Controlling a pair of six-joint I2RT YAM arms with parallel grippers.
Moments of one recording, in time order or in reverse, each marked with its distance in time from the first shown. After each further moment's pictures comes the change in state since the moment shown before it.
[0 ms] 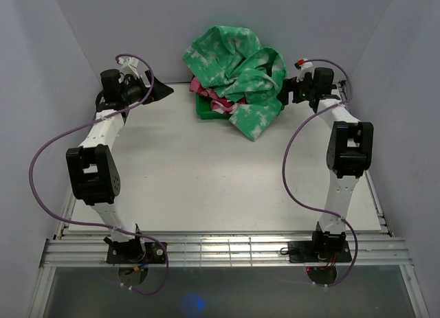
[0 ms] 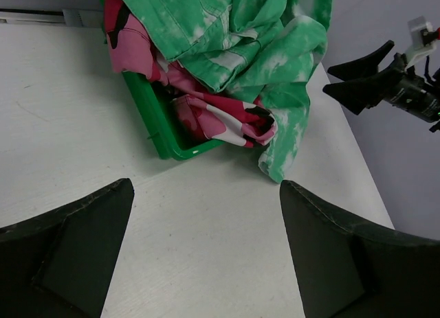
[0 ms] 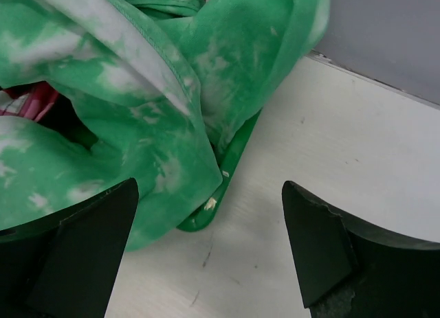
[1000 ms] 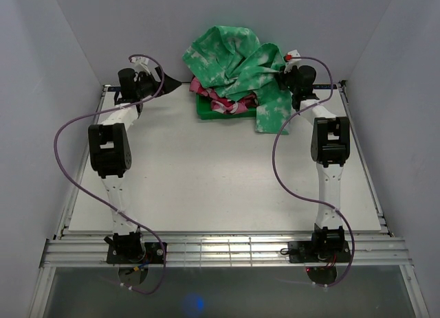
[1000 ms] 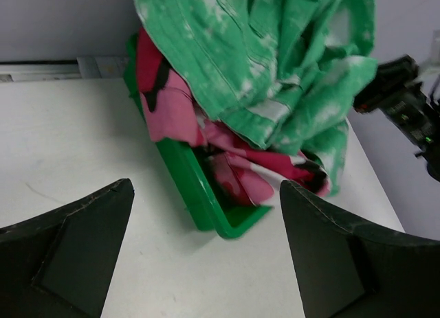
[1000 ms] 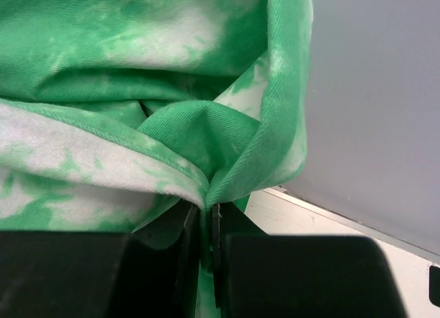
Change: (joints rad) left arm -0.029 0.388 0.214 0.280 0.010 -0.111; right arm 0.083 0.370 0.316 0.408 0.174 0.035
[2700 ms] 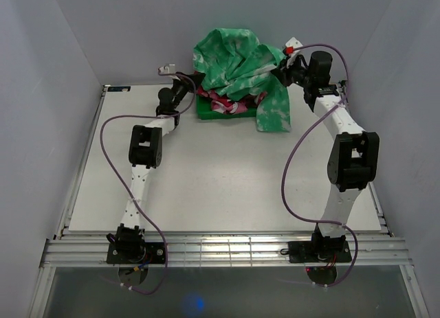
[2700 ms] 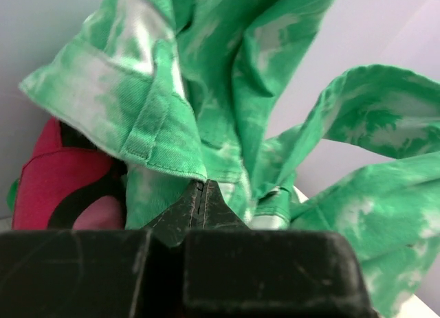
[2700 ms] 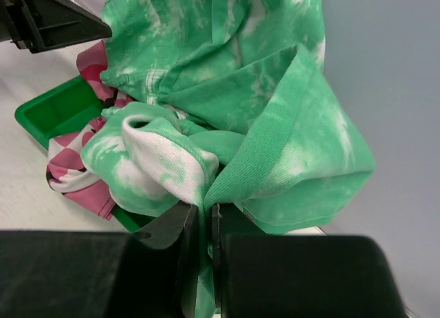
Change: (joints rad) left arm -0.226 0.678 0.534 0.817 -0.304 -0.306; right arm 0.027 -0.513 -0.300 -0.243 -0.299 -0.207
